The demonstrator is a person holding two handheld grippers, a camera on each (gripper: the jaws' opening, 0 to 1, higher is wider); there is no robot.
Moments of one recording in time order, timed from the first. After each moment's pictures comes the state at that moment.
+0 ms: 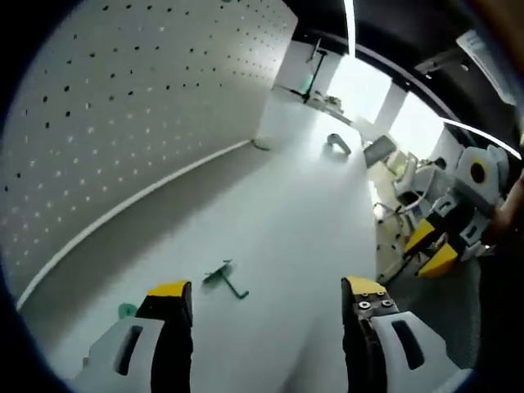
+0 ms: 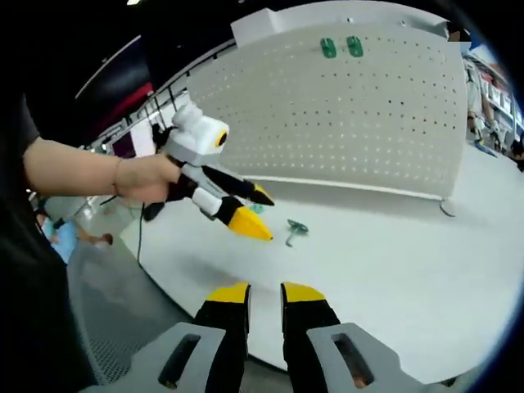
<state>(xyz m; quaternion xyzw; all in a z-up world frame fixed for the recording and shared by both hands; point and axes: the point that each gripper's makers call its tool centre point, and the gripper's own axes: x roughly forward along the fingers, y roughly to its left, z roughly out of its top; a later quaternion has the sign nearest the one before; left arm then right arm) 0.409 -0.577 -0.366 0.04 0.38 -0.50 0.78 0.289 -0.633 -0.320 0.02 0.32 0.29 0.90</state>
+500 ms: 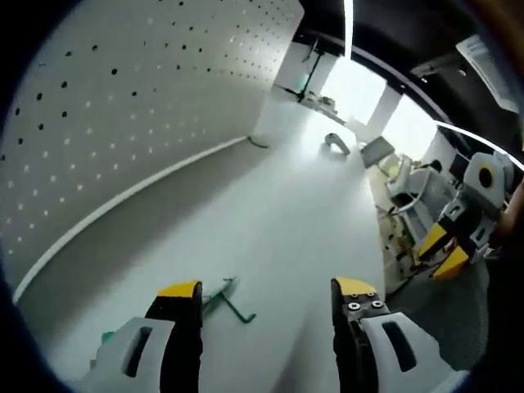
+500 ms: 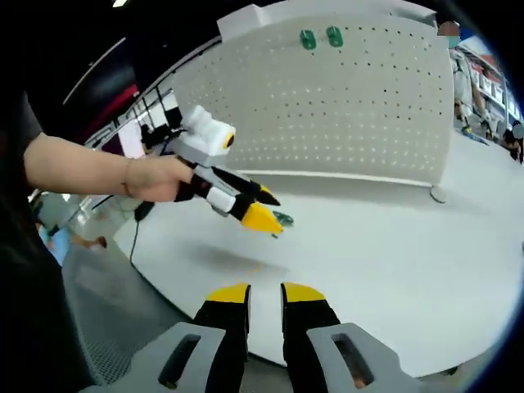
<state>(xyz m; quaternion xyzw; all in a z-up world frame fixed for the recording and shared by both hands) 0.421 -0.599 -0.390 0.03 0.39 -0.52 0.76 0.290 -0.648 -0.330 0.03 0.34 0.27 0.90</state>
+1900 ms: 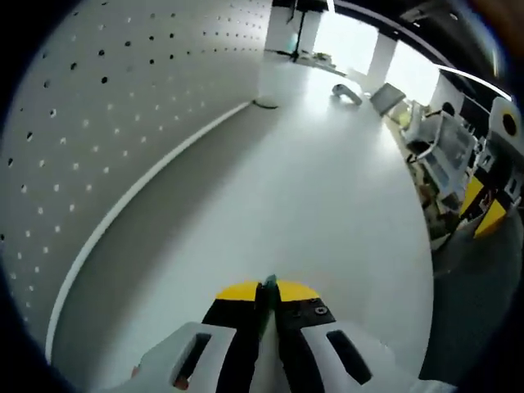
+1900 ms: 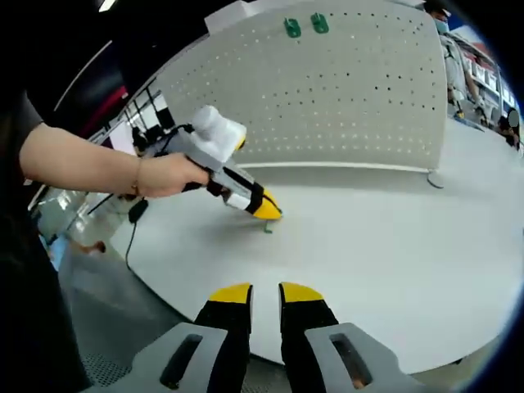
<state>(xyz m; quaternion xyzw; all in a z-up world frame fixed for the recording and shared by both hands) 0.446 -0.589 -0.426 0.18 0.40 -0.50 0.74 0.294 -0.652 -0.342 0.04 0.35 0.25 0.90</state>
